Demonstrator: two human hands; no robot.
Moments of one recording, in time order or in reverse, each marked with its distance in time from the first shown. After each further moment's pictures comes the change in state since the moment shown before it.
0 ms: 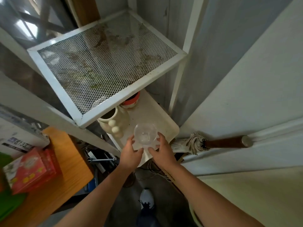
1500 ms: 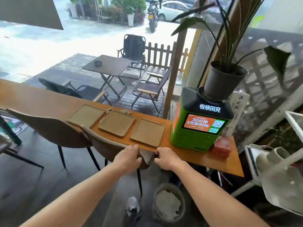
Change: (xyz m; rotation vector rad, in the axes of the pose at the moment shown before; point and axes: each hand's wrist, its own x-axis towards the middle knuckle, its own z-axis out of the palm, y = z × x) left_hand -0.535 -0.346 -0.439 0.386 0.619 -0.177; right_hand -0.477 -0.240 0.447 -1.006 -0.707 -0.799
